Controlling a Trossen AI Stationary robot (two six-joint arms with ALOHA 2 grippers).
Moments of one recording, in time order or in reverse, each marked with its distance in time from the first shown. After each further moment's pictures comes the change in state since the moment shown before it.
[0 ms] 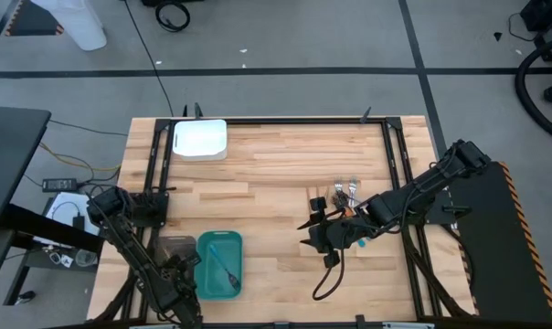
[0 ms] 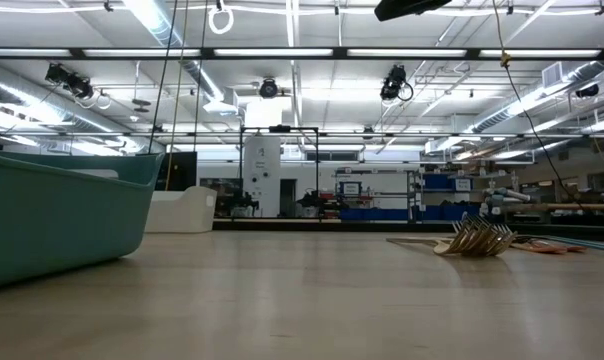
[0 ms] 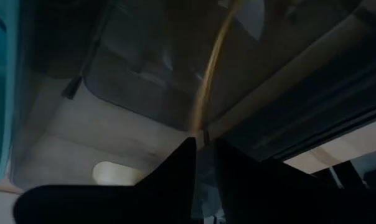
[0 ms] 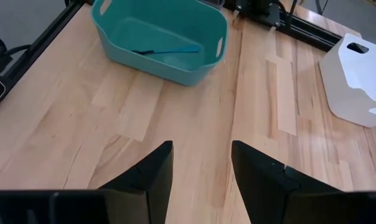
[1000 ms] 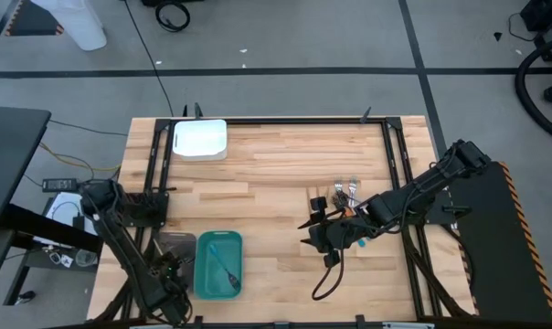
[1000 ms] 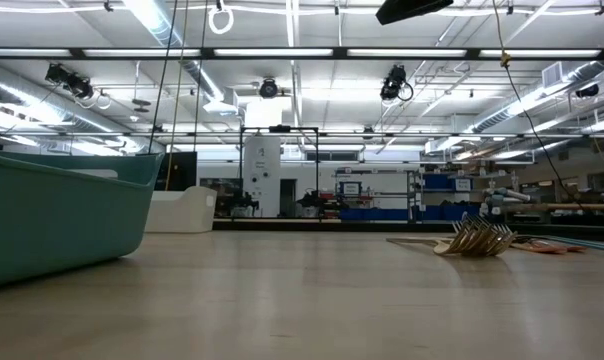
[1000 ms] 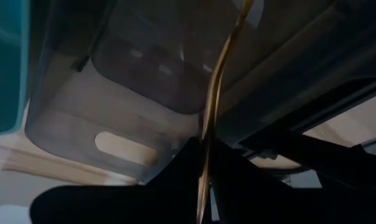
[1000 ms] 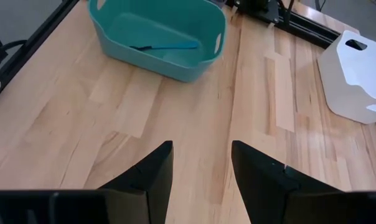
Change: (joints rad) left arm -0.040 -0.071 0.000 -0.076 -0.039 -0.011; right arm 0.000 0.000 0.000 -0.014 0.008 0.003
